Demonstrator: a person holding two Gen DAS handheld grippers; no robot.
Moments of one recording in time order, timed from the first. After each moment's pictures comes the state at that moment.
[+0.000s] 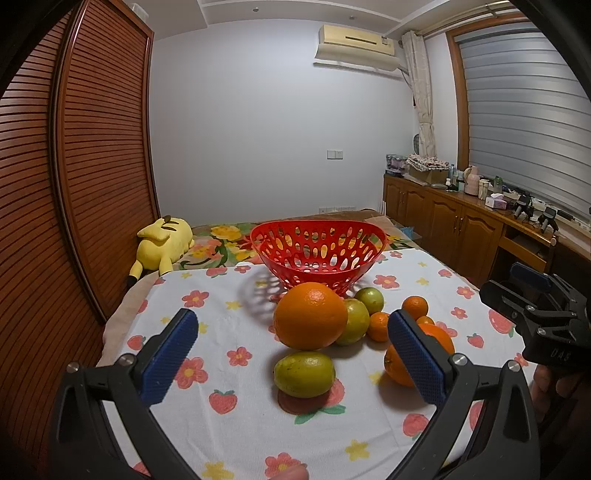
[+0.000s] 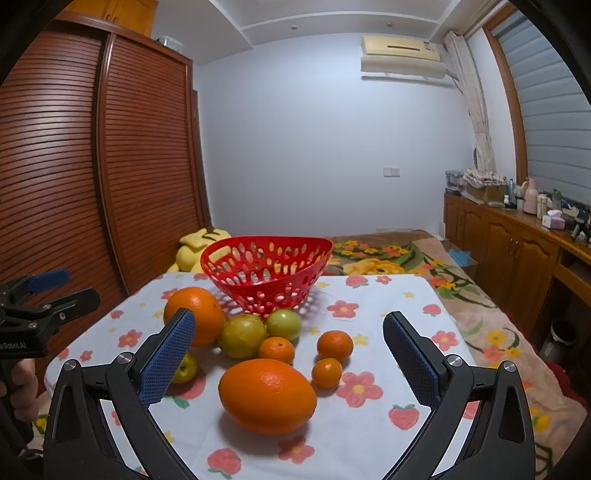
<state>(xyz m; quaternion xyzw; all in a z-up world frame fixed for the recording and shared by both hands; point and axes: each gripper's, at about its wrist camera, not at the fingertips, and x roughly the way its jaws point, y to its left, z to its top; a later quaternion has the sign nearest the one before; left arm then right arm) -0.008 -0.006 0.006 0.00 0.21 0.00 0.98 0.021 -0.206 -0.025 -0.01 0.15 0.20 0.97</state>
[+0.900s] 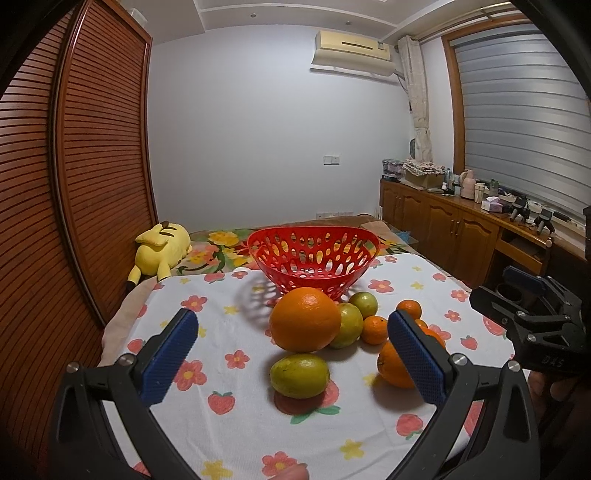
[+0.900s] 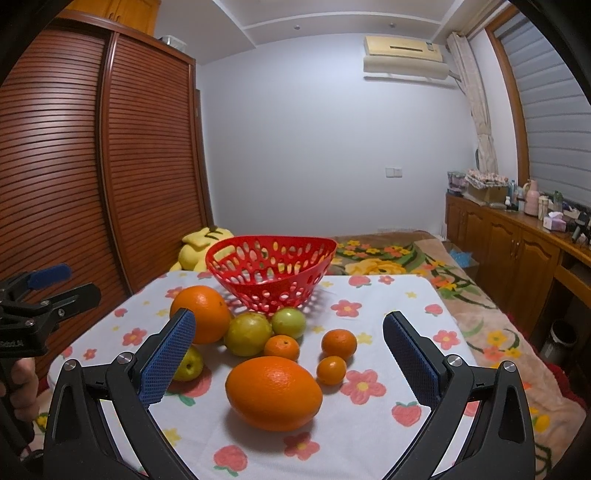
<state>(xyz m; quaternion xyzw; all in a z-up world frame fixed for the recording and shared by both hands) -0.015 -0.006 0.016 0.00 0.20 -0.01 0.98 0.015 -0.203 -0.023 -0.01 0.15 0.20 0.97</state>
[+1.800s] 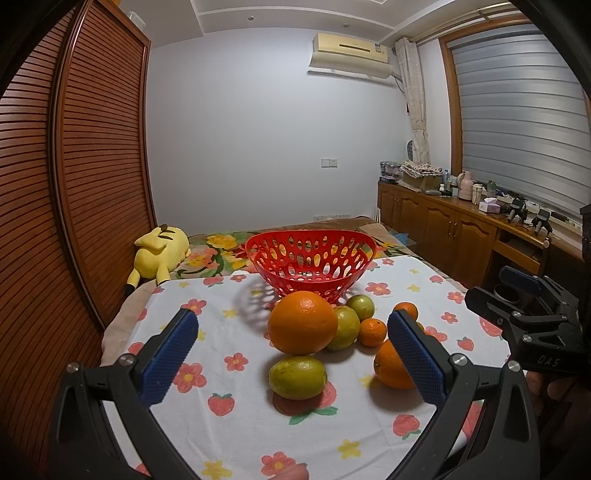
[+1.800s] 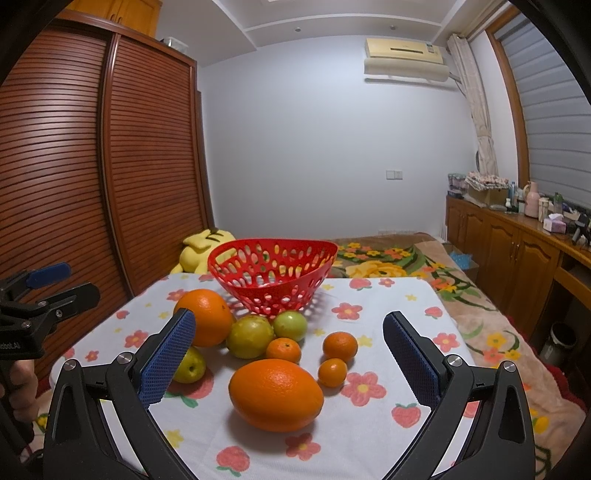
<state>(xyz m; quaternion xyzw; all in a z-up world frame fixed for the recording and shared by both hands) -0.018 -0.008 0.019 0.01 0.20 -0.01 0.98 0.014 -0.202 -0.021 -0.01 0.15 0.20 0.97</state>
